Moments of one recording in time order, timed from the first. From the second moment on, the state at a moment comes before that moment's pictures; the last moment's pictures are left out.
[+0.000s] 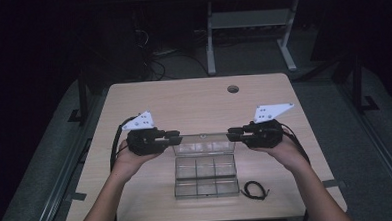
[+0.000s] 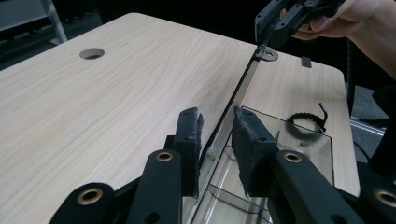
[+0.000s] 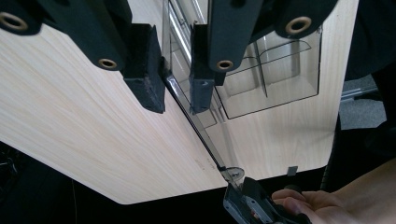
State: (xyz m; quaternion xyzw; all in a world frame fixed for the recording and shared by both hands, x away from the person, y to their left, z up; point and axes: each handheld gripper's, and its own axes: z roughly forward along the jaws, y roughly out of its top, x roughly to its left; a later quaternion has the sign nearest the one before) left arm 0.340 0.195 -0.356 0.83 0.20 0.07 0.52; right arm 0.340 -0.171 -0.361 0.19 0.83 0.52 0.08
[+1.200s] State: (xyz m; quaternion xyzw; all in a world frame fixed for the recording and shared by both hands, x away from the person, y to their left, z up) left arm 0.378 0.194 -0.359 0.83 0.22 0.04 0.52; right arm 0.370 -0.174 -0.364 0.21 0.82 0.52 0.07
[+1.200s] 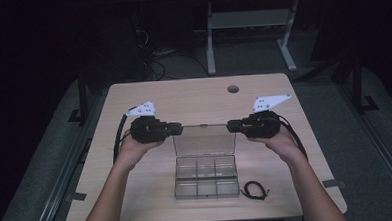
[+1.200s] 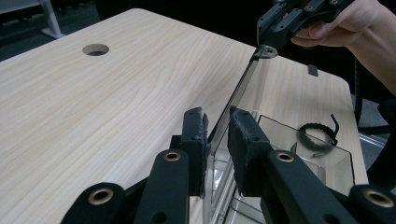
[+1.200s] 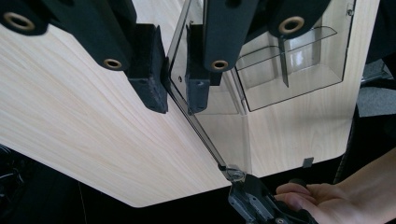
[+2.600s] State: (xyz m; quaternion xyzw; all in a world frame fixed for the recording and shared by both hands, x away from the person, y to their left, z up) left arm 0.407 0.195 -0.379 0.81 0.26 0.03 0.53; right arm 0.390 -0.159 -0.380 0.27 0.81 0.50 0.10
